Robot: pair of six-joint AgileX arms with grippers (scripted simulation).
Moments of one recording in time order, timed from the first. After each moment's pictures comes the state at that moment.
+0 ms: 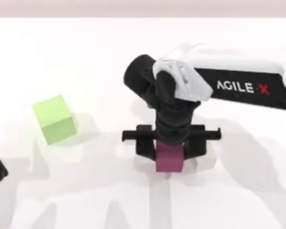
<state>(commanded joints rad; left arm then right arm) 0.02 0.00 0.00 0.00 0.00 0.00 0.76 2.17 1.58 -0.97 0.02 0.77</state>
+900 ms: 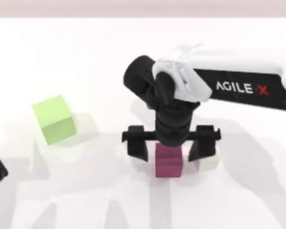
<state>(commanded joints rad) 0.02 0.00 0.00 0.00 0.00 0.00 0.76 2.17 1.58 -0.97 0.02 0.77</state>
